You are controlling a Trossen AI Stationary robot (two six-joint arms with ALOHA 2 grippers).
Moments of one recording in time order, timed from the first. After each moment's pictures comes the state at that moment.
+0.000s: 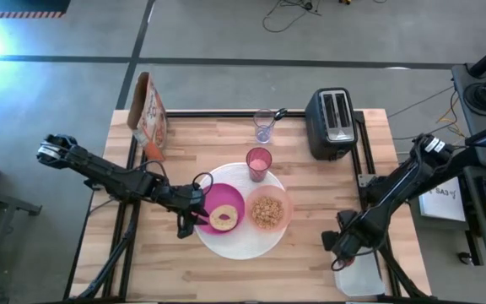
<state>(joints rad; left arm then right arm) -0.31 1.18 0.65 -0.24 0.04 -0.46 0.83 1.38 0.76 -0.84 -0.18 2.29</state>
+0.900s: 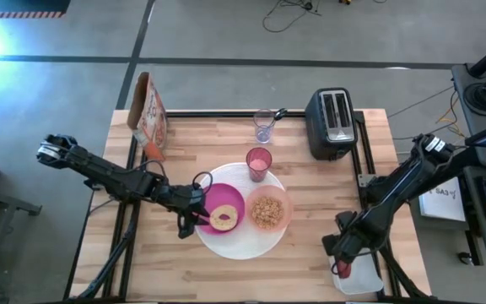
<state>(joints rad) -0.31 1.18 0.65 -0.21 0.04 -0.48 0.83 1.37 0.83 -0.90 -0.22 2.19</state>
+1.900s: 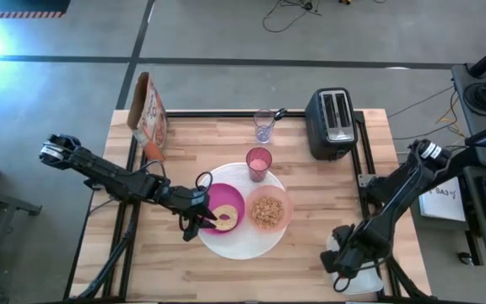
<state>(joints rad) -0.32 1.22 0.65 -0.04 0.04 -0.51 0.88 1.46 0.96 -0.82 -0.27 2.22</state>
